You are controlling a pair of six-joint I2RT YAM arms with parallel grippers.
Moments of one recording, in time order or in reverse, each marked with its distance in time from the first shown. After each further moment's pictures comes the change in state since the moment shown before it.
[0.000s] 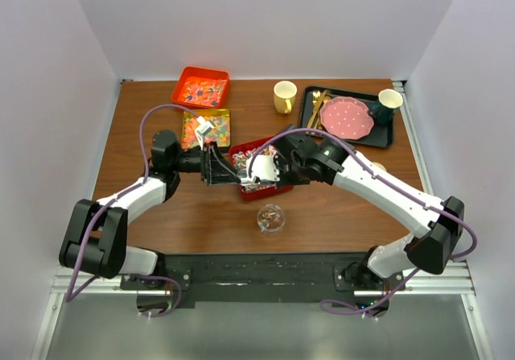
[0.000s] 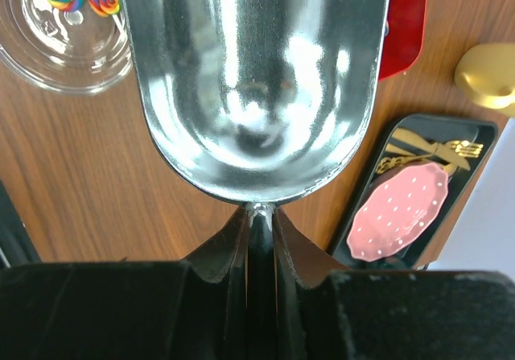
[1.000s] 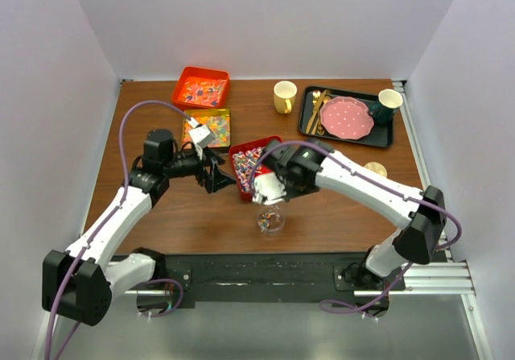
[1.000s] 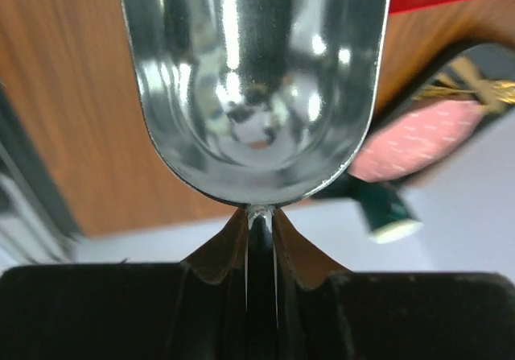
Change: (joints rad) left arm -0.034 -0.303 0.128 -0.763 -0.455 0.761; right arm 0.085 0.113 0.035 -0.298 0.245 -0.040
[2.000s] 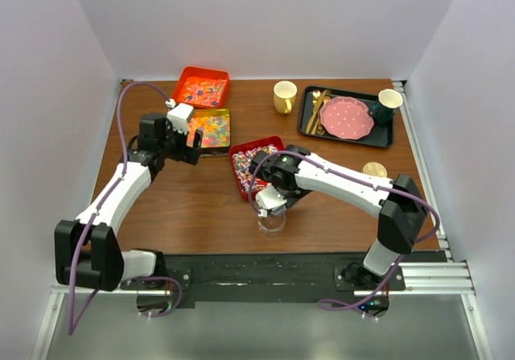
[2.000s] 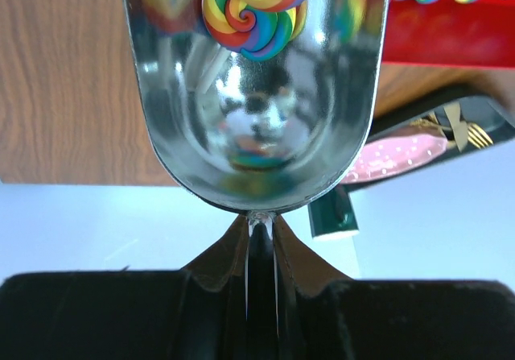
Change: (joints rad) left arm 0.143 0.212 0.163 -0.150 -0.671 0.116; right arm 0.001 0.125 -0.059 0.026 0.089 -0.220
